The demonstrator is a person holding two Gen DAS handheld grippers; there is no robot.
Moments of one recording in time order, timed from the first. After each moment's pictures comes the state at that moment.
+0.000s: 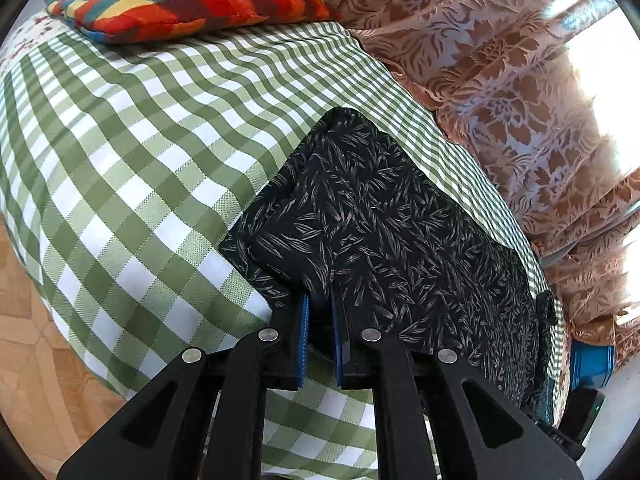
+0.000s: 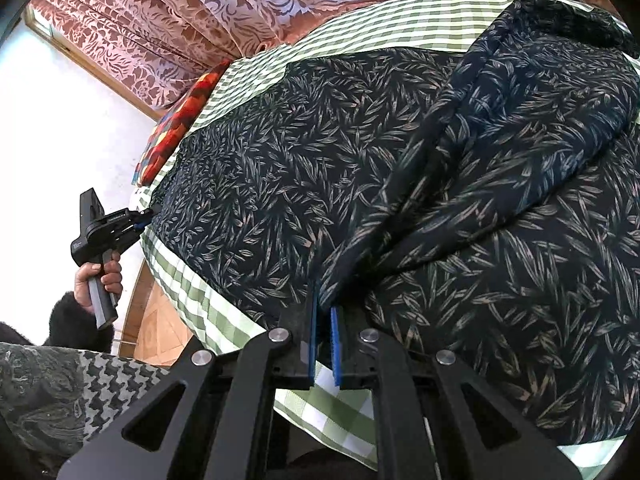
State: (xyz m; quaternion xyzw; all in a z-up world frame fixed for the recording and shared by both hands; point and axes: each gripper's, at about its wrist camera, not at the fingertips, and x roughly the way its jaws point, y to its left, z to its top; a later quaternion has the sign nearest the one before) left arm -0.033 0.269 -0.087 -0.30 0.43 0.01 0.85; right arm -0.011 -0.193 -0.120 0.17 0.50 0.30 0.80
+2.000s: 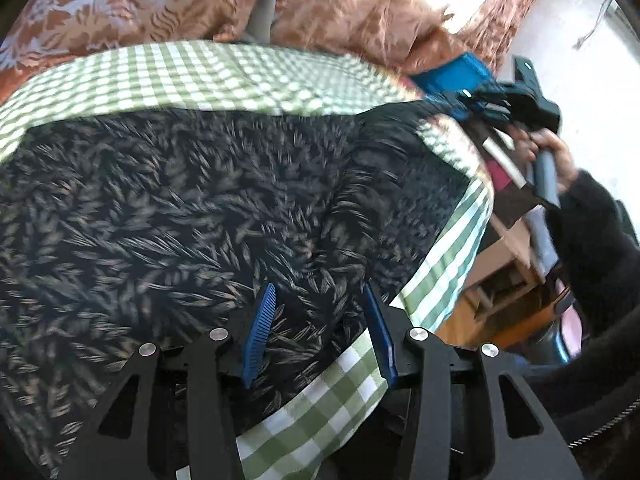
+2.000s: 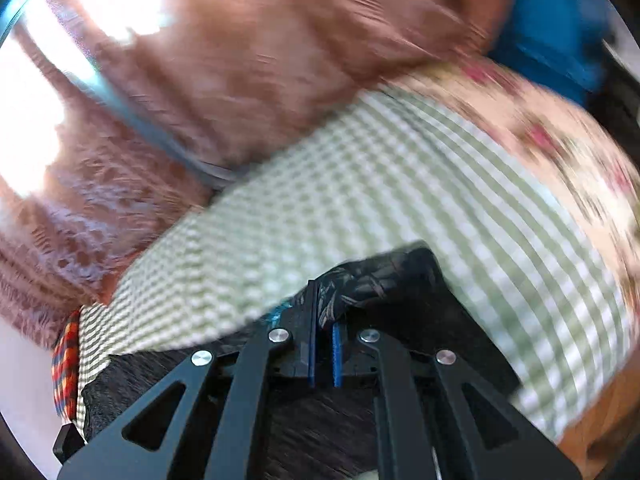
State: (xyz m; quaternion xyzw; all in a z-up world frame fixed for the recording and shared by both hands) left arm -0.026 -0.118 -0.089 0.01 0.47 -0.45 0.76; right arm -0.064 -0.531 -0.063 0.34 0.36 -0.12 0.86
